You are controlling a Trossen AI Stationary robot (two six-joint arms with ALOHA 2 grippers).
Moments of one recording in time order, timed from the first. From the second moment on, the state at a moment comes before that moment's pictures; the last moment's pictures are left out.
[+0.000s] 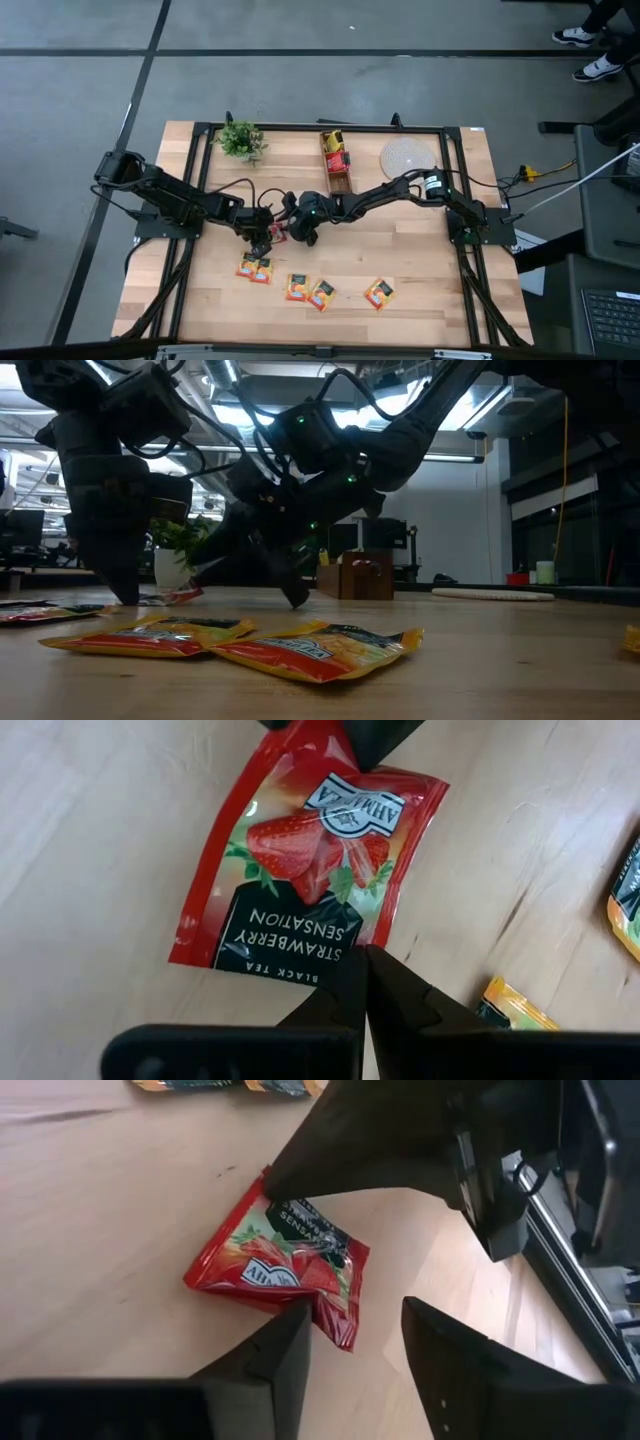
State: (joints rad) left arm -0.14 1.40 0.45 -0.16 0.08 -0.79; right arm 0.00 2.30 1.38 0.37 -0.10 -0.92
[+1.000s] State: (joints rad) left arm -0.13 1.41 0.54 -0.19 0.07 -0.80; right arm 0.01 2.29 1.38 0.35 0.07 -0.85
